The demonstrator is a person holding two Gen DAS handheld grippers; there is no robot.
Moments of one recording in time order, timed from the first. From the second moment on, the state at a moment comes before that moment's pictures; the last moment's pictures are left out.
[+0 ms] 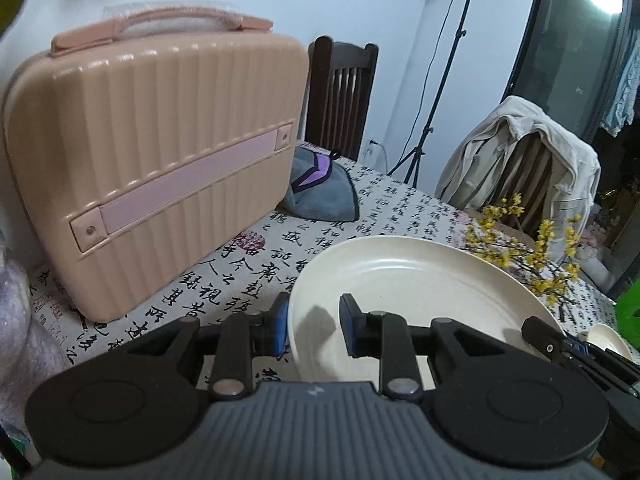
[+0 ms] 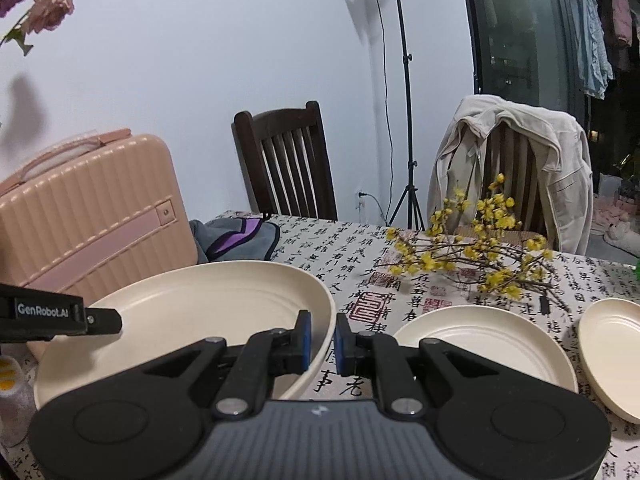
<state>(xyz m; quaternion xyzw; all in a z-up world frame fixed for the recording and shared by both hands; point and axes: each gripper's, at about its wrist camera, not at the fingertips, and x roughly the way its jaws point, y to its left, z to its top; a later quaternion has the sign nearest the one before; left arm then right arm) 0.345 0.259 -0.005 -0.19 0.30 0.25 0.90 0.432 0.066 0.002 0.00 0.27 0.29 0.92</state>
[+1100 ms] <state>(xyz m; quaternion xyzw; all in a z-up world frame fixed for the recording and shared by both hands) 0.278 0.207 0.041 -0.17 0.26 0.21 0.93 0.357 0.007 0.046 0.02 0.22 0.26 0.94</state>
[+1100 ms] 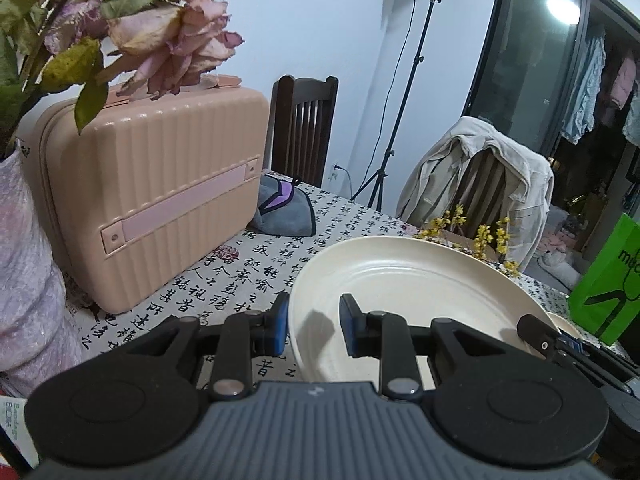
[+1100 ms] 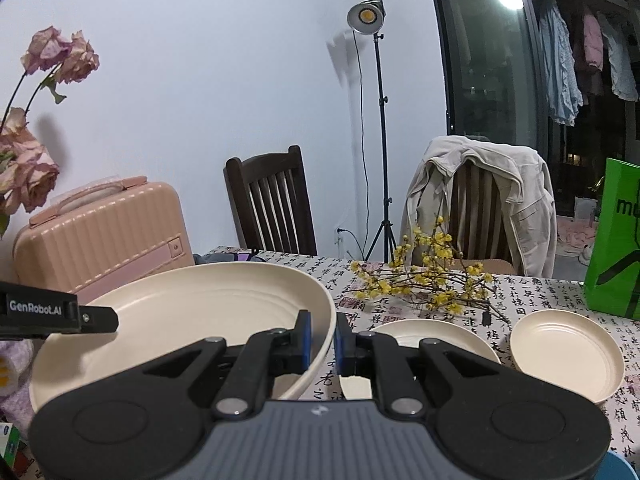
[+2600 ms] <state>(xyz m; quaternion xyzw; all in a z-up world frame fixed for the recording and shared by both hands) 0.196 0.133 0.064 -0.16 0.23 0.17 0.94 0.270 -0.071 0.062 0.03 0.18 0.24 0.95</state>
